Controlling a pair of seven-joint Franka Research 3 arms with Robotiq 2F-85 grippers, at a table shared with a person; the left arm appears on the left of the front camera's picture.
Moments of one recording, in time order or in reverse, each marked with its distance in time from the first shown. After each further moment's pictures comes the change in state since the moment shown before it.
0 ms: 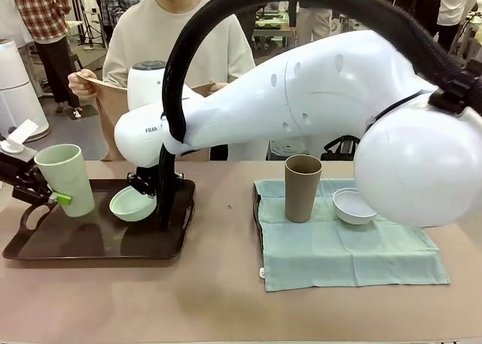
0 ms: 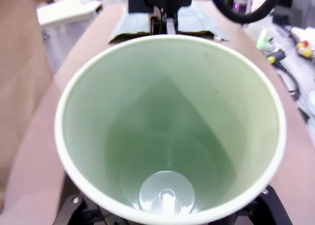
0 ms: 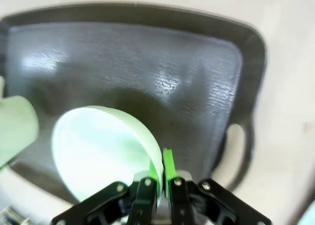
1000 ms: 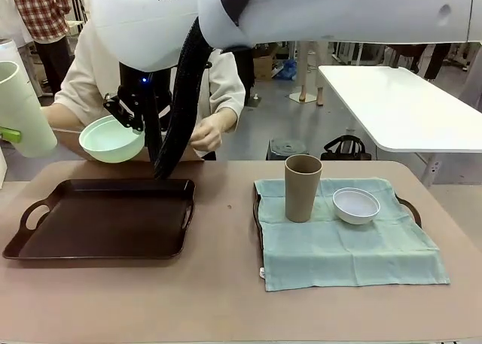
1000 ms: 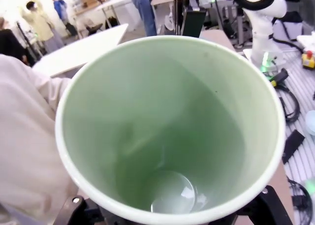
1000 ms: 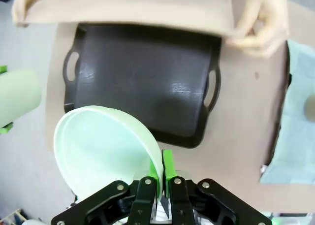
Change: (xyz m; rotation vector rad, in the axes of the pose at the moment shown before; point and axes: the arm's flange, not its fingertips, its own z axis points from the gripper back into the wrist) left arm 0.154 -0.075 0.098 0.129 -0.034 -0.157; right arm -0.086 -0.002 0.216 0.075 -0.145 -0.014
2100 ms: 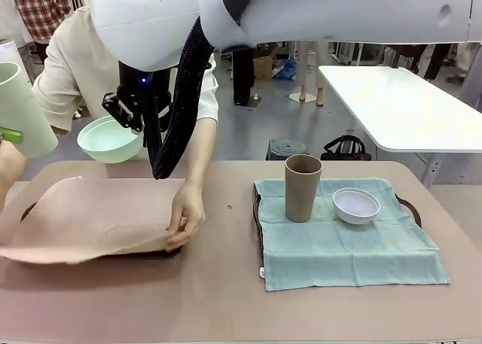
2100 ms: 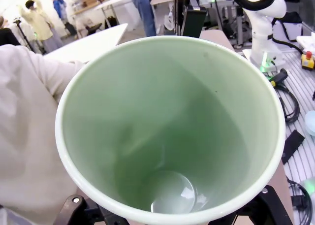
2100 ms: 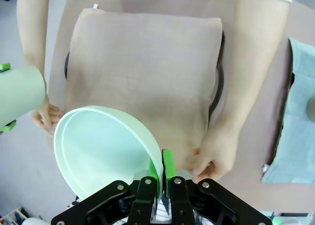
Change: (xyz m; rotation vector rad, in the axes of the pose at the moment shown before) left arm 0.000 0.001 -0.002 -0.005 -0.001 -0.002; right arm -0.001 0.003 0.002 0.010 0.005 0.005
